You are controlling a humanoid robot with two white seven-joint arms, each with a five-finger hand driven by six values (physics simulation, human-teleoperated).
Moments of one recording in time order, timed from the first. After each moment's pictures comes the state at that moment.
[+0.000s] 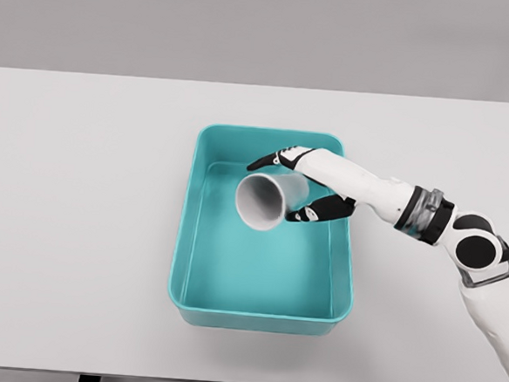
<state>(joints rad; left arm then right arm) 0.02 0.00 -0.10 -0.02 0.11 0.10 -0.10 -0.34 -0.46 0.38 -1.70 0.12 -0.33 0.61</state>
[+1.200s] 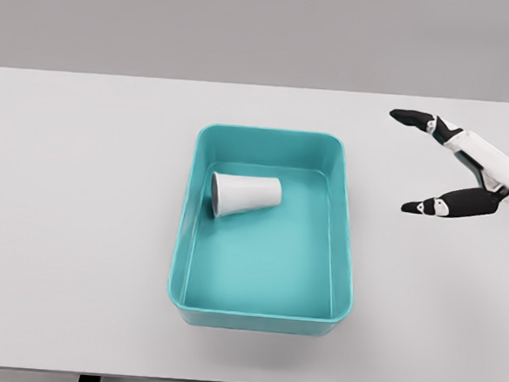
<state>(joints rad) 0.02 0.00 -0.10 -0.02 0.11 0.10 -0.10 -0.11 -0.71 0.03 -1.75 -0.34 -0.34 0.61</state>
